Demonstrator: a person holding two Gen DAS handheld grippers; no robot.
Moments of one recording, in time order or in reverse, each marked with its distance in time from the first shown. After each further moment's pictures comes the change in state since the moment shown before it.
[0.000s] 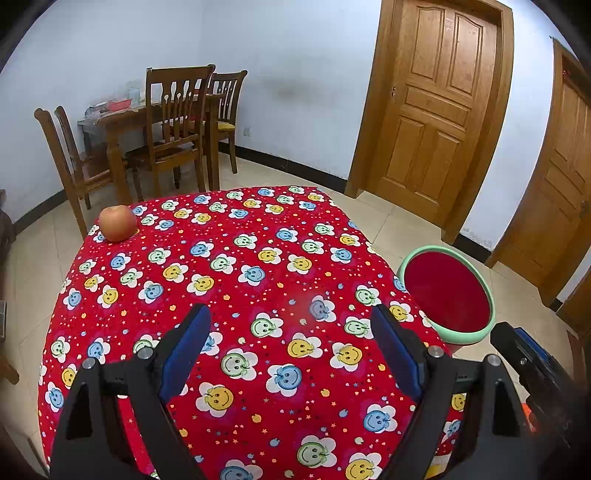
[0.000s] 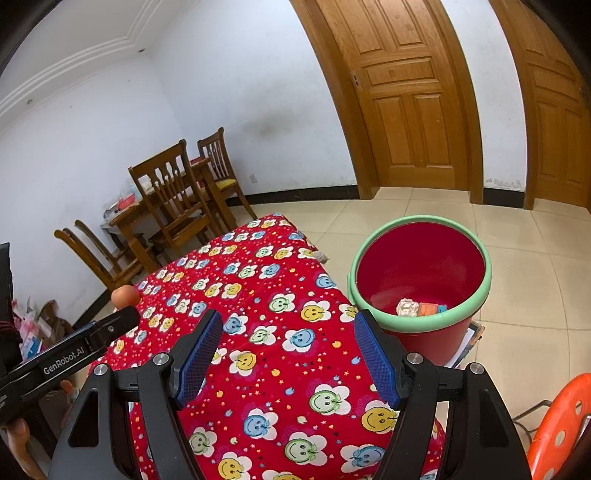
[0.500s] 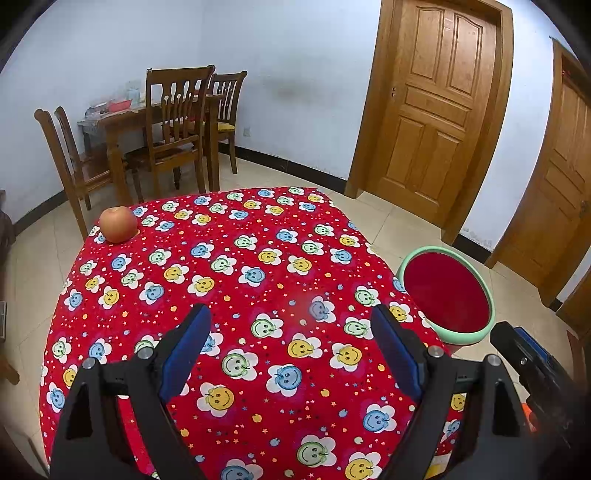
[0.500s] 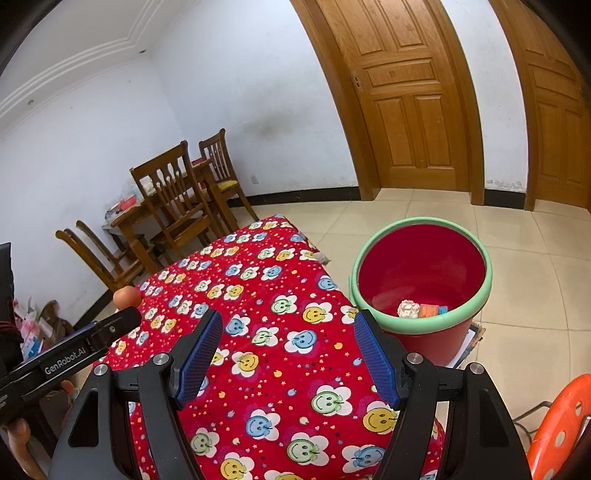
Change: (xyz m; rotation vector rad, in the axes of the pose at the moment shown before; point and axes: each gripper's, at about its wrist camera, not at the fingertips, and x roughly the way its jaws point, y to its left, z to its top) left arm -0.001 0.000 0.001 0.003 0.000 0.000; right arm 0.000 0.001 0.001 0.000 -0.001 0.003
